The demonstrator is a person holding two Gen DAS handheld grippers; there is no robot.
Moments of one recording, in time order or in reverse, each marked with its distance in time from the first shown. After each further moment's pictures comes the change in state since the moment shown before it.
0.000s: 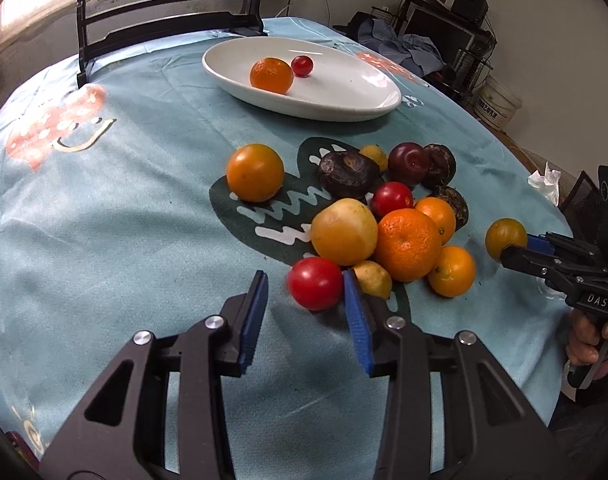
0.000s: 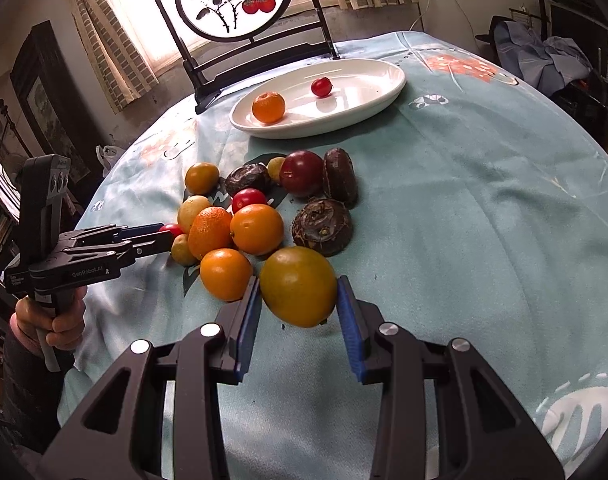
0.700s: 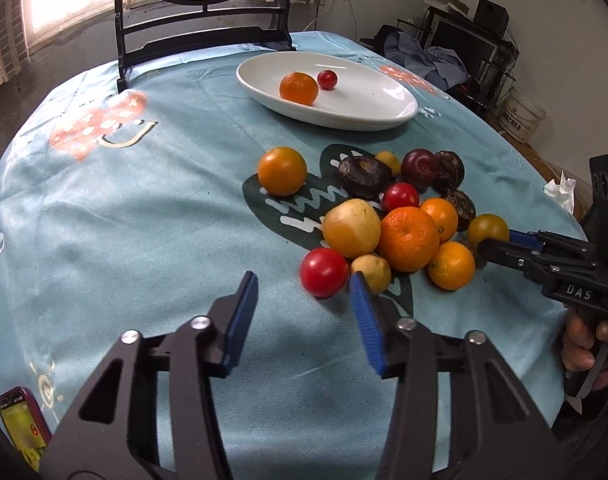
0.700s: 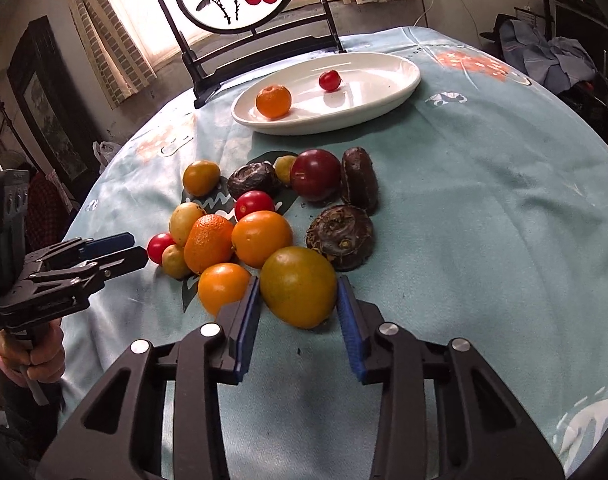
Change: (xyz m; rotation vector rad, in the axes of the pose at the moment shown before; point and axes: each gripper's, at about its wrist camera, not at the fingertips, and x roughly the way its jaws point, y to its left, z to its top) left arm -0.024 -0.010 -0.016 -0.029 -0.053 0.129; right arm 0.018 0.008 0.007 -0.006 0.014 -0.011
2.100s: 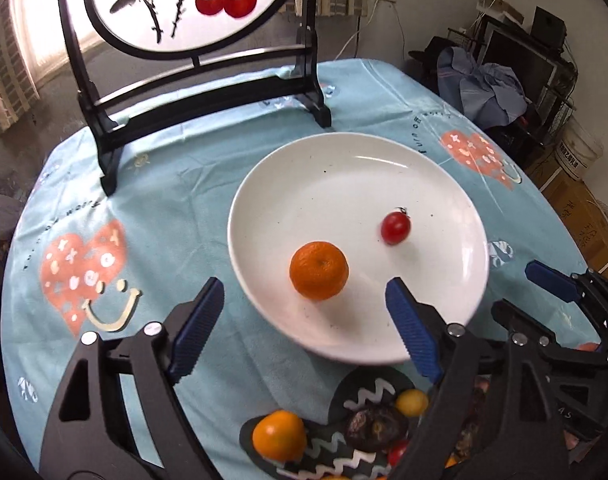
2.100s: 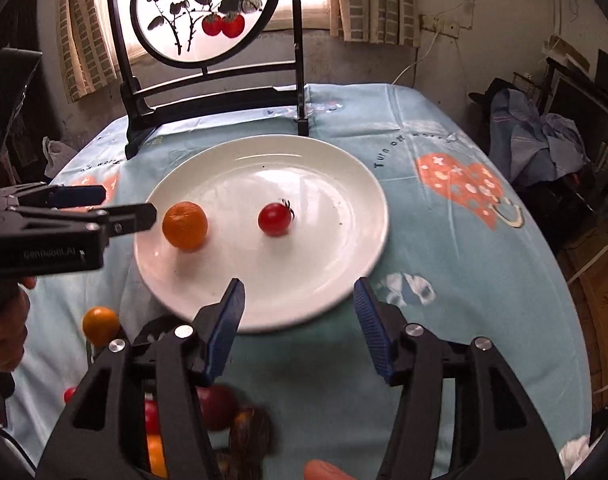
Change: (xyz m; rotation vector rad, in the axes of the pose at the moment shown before) left arm 0.061 -0.021 0.190 -0.032 -0.018 0.188; right arm 0.036 -0.026 0.150 -0.145 -0.059 -0.218
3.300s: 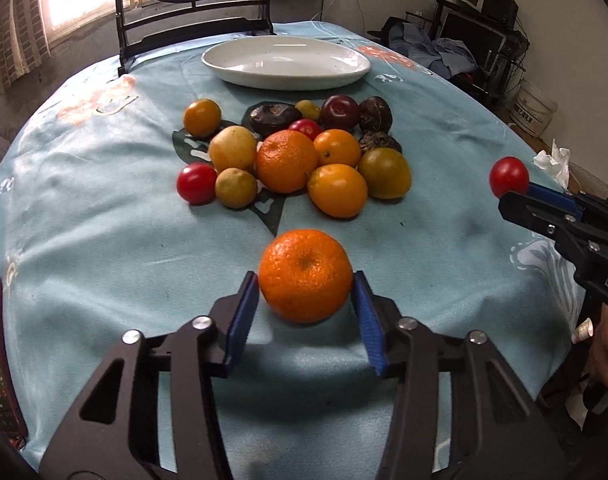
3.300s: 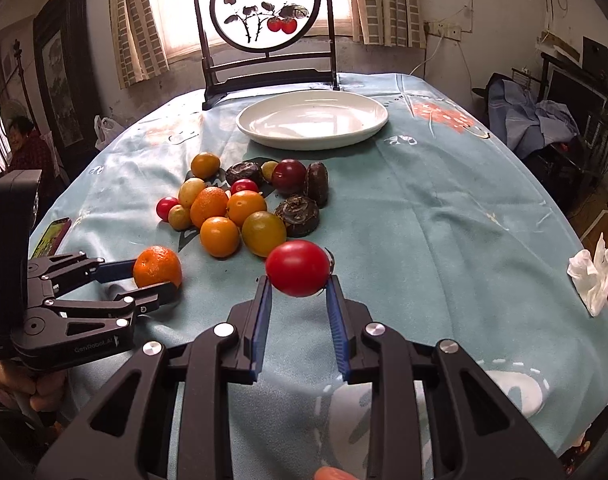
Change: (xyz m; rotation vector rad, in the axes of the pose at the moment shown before) left arm -0.091 -0.062 -0.246 -0.002 0.014 -0.089; right arm -0.128 0.023 -0.171 -0.032 -0.029 0.106
